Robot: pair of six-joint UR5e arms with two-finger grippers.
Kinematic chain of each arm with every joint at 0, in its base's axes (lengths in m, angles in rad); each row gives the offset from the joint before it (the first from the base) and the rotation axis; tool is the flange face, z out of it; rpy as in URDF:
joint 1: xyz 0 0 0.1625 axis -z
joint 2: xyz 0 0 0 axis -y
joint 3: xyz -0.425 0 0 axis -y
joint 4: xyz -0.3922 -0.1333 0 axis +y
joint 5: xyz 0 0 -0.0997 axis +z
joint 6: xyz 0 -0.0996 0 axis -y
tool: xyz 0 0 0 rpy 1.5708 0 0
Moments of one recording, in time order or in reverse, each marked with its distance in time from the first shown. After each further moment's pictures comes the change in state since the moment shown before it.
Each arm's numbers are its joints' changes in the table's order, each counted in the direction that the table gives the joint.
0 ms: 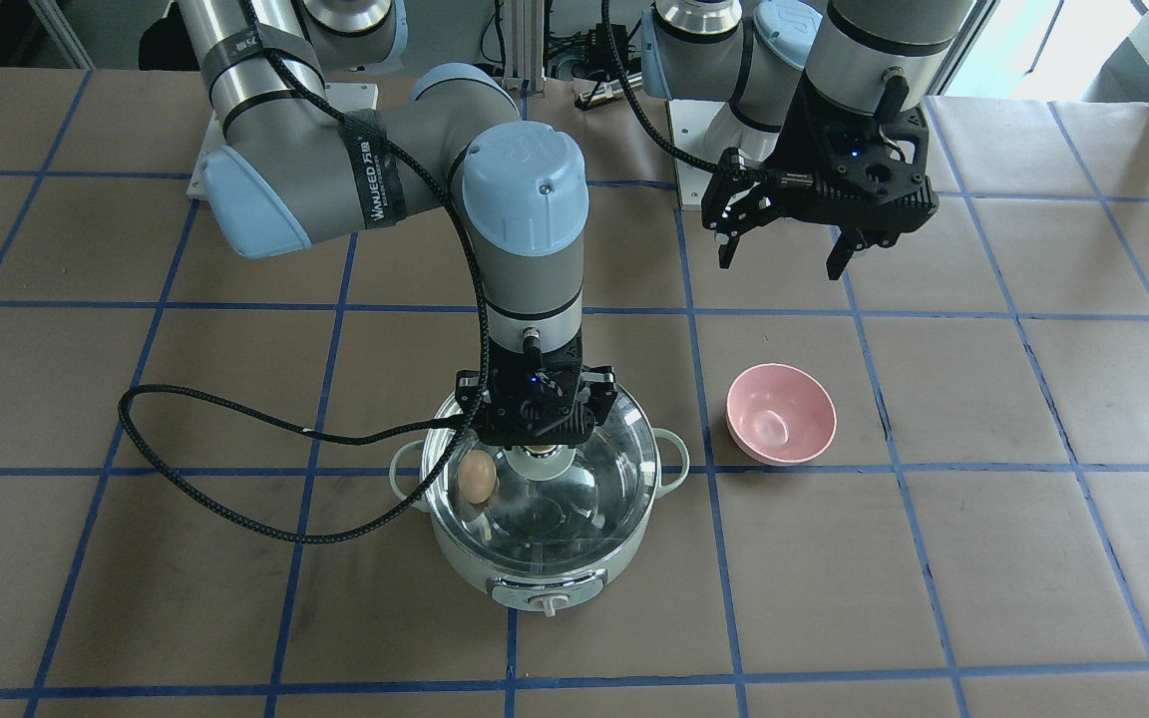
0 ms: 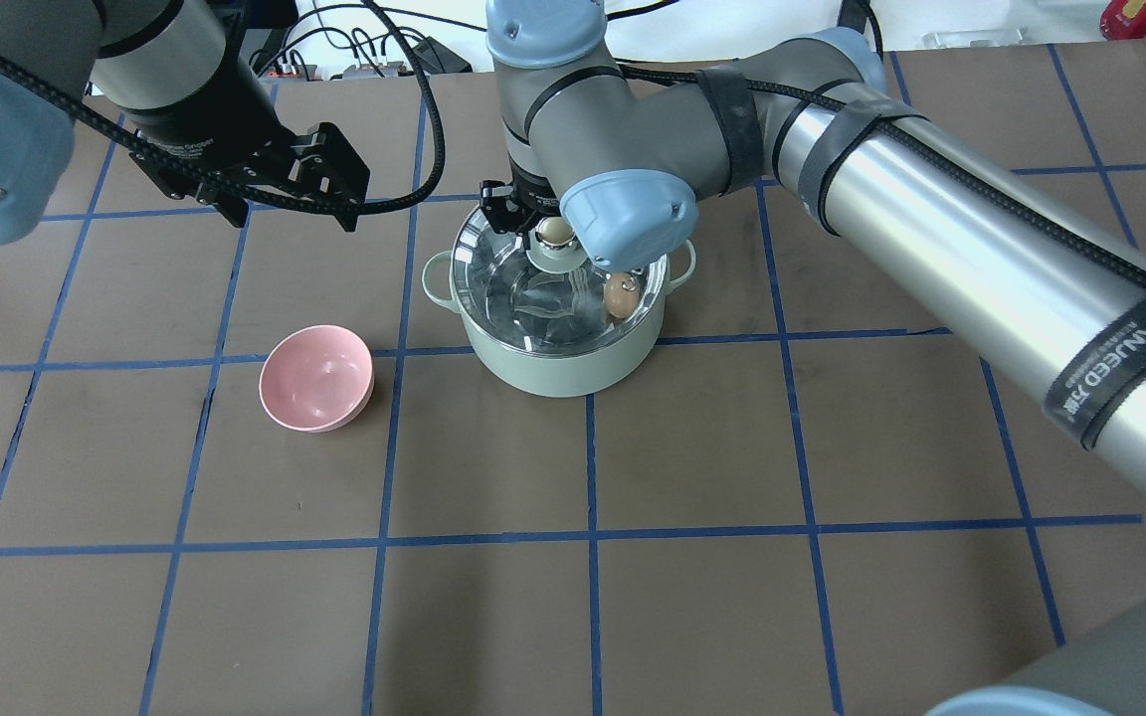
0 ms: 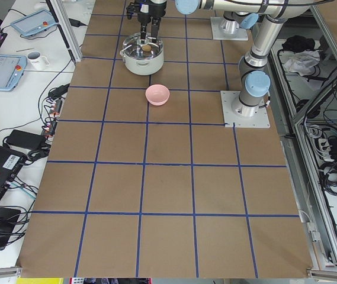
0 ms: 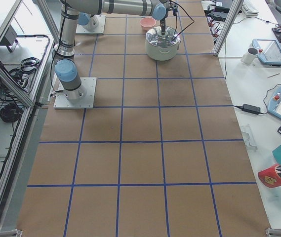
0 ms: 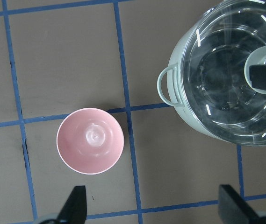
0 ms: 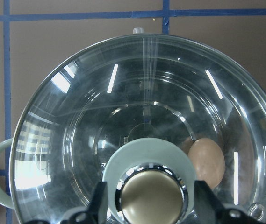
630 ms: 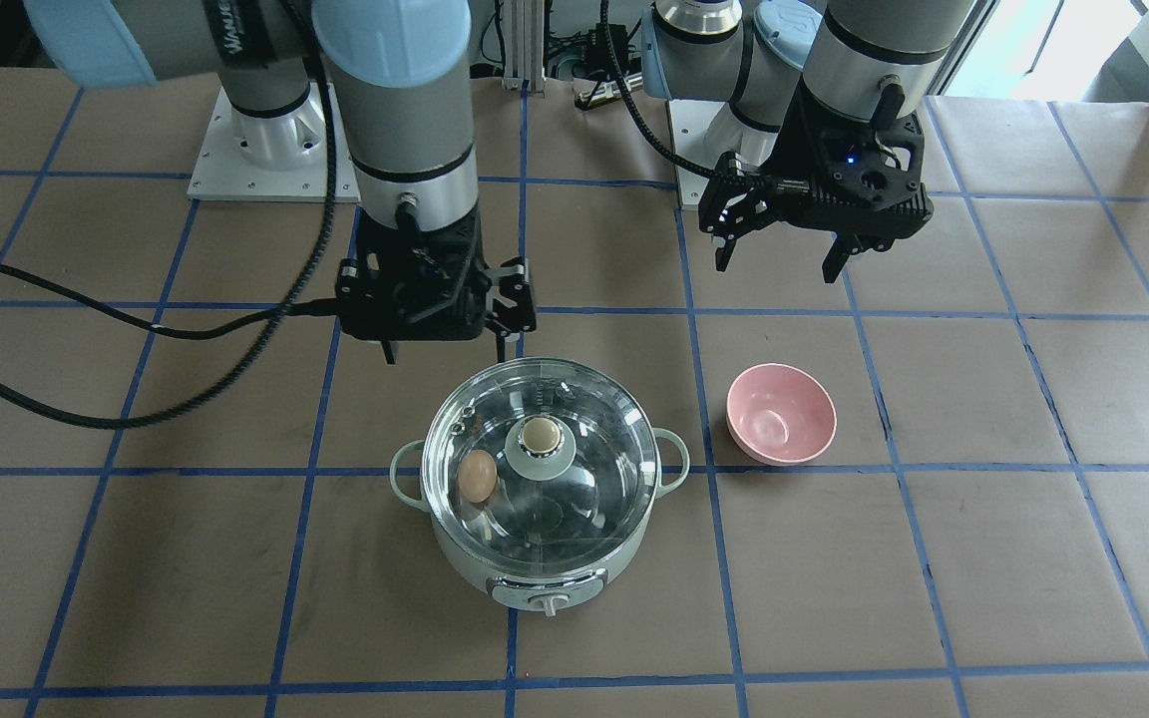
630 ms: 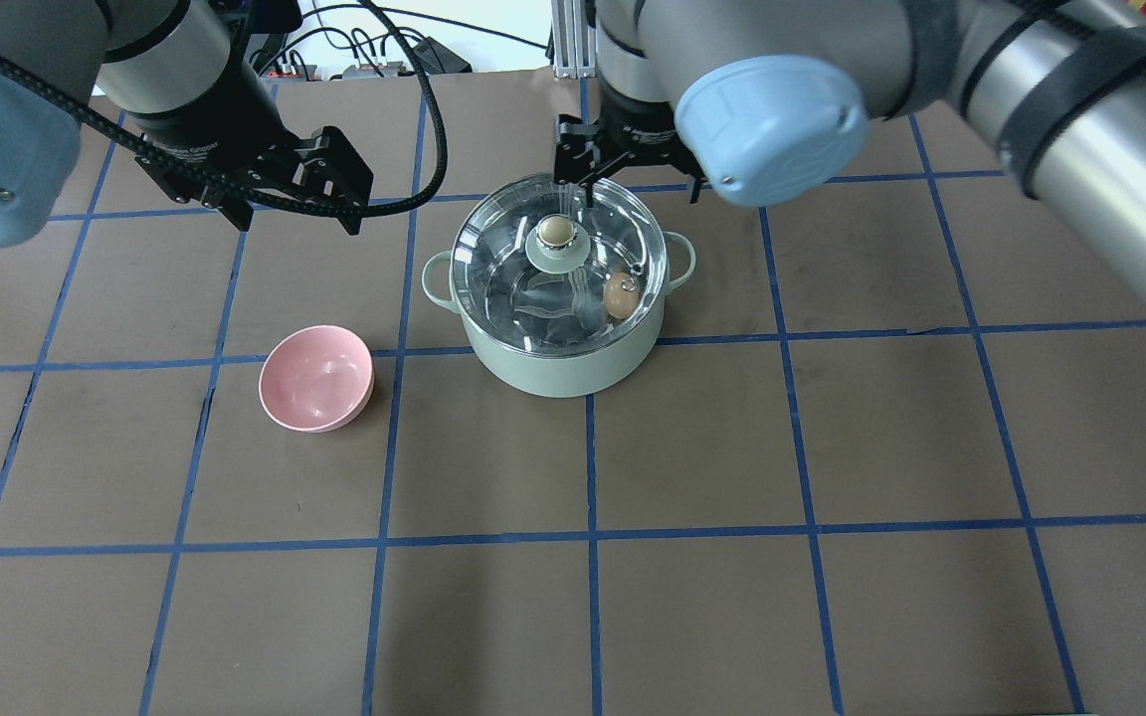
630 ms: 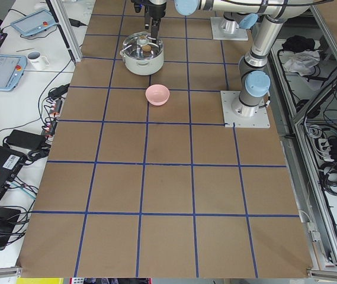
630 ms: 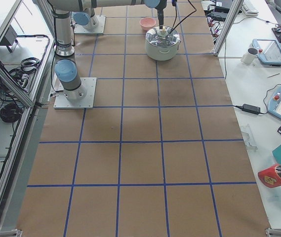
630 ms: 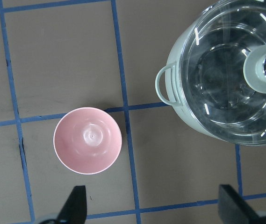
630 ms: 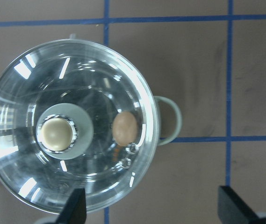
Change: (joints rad) left arm 0.000 -0.004 -0.005 -0.002 0.007 0.000; right arm 0.107 -0.204 0.001 -0.228 0.002 -0.102
